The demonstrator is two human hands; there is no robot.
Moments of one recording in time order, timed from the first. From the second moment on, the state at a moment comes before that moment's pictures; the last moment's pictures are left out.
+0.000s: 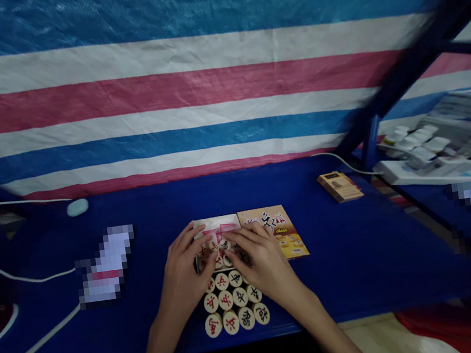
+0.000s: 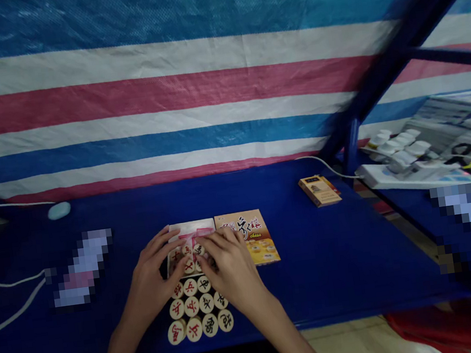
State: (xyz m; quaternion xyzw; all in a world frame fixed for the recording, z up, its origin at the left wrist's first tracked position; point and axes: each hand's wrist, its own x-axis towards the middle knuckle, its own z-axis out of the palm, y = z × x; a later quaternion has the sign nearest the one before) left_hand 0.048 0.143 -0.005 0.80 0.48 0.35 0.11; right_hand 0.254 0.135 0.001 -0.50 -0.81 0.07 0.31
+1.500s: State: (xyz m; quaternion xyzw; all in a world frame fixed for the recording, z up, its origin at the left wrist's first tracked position) left_hand 0.014 0.042 -0.020 0.83 0.39 0.39 0.09; right_hand 0.299 0.028 -0.036 -0.42 -0.84 0.09 0.35
